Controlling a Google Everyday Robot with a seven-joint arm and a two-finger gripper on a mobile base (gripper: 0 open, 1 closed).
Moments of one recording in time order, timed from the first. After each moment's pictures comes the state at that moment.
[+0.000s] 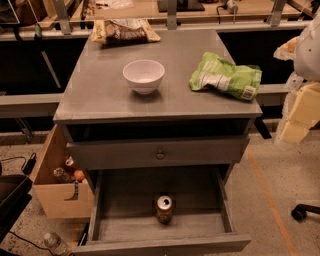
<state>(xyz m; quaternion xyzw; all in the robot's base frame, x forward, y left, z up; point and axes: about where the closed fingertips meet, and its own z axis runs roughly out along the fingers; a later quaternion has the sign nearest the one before) 0.438 -0.214 0.987 -0.60 0.78 -0.05 0.18</state>
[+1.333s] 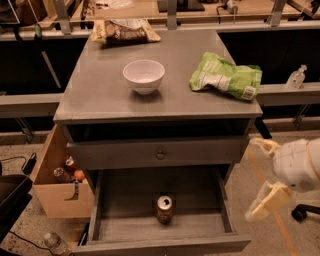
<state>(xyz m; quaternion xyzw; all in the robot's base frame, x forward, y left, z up) 0.409 -0.214 0.783 -0.57 0.75 0.15 0.30</state>
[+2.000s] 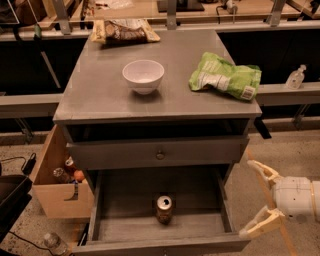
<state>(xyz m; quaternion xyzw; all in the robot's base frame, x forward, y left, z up) 0.396 -0.211 0.722 -0.50 0.71 0.26 0.43</state>
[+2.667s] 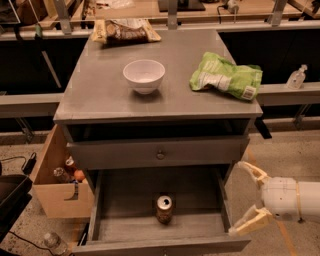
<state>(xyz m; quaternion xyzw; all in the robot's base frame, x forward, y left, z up) 0.404 -0.195 0.705 -0.50 0.70 0.27 0.43</state>
